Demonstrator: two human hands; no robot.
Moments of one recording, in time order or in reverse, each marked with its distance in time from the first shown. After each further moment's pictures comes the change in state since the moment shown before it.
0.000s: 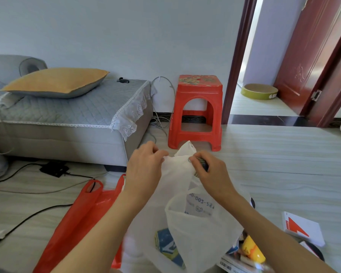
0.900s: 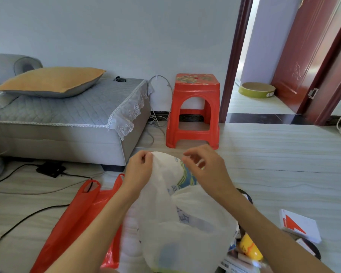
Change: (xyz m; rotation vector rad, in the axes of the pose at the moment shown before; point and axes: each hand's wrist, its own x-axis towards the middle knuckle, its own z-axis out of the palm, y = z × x) left_hand 0.005 0.001 0.013 -0.678 -0.061 -0.656; right_hand 0.002 -0.014 -0.008 -0.058 0.008 -0.083
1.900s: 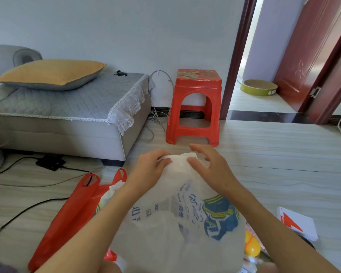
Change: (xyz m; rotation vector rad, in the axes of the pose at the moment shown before) left_hand -0.009 -0.001 0.003 0.265 -0.248 0.441; right_hand -0.001 0.019 -0.009 -0.017 -0.181 0.131
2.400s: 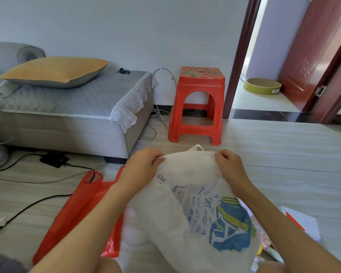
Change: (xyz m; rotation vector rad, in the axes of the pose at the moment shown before) left_hand -0.002 -0.016 -0.012 0.264 0.004 0.022; right_hand 0.005 0.025 -0.006 0.200 0.157 0.411
